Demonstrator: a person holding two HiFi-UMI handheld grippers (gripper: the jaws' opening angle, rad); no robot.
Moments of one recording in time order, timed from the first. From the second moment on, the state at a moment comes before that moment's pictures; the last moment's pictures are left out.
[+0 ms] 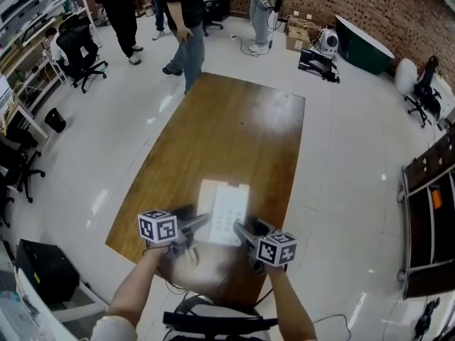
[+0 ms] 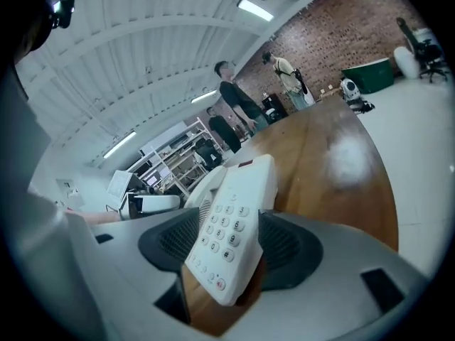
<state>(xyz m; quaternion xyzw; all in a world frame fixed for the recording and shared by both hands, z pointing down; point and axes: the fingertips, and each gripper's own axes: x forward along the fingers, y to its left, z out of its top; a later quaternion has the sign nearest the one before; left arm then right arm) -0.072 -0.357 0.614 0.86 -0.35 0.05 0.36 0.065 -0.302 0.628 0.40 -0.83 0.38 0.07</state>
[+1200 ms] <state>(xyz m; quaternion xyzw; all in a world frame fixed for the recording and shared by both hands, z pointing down) -0.033 -0.366 0.639 0.87 -0.30 0.14 0.37 0.056 -0.319 0.672 0.39 -0.81 0.41 0.17</state>
